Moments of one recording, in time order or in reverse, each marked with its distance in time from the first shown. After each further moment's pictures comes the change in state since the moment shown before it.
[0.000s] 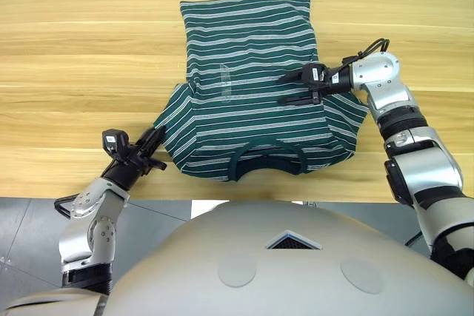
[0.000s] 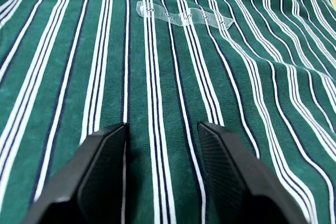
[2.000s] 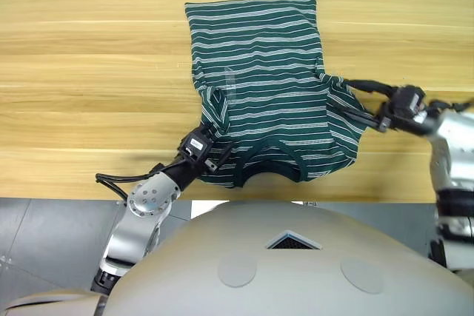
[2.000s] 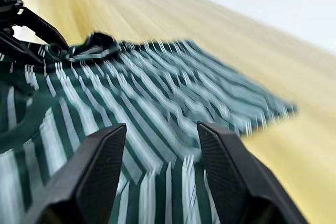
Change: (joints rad) left arm 0.016 0.022 -0.510 -0.315 0.562 -0.024 0.166; right arm 0.796 -0.247 -0.502 -0.776 0.427 0.192 -0.143
